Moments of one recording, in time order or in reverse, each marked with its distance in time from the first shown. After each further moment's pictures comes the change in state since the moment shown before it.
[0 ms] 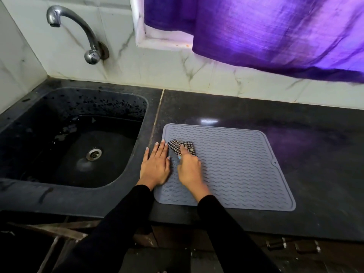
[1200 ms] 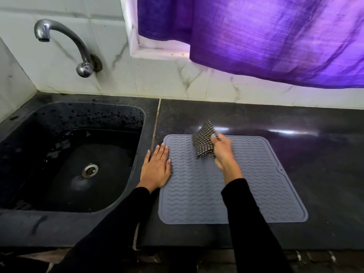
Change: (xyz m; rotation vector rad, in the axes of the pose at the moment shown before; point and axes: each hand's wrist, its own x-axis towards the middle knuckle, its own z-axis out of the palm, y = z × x) left_hand 0.044 -0.019 -0.004 -0.042 -0.003 0.074; right_hand 0.083 0.030 -0.061 0.995 0.243 0.384
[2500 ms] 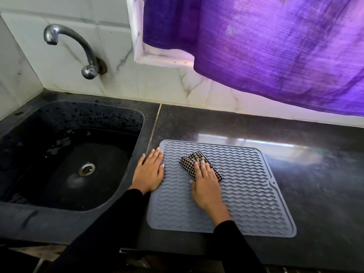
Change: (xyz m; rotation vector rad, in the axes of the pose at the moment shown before) left_hand 0.001 0.003 0.000 0.041 0.000 -0.040; right_hand -0.056 0.054 -0.029 -1.402 -0.292 -0.457
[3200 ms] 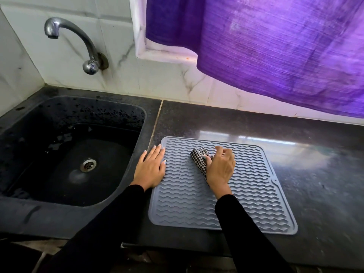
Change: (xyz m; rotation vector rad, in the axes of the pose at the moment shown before) left_hand 0.001 -0.001 0.002 -0.017 0.022 -0.017; right_hand 0.048 0.018 -0.012 0.072 0.456 0.354
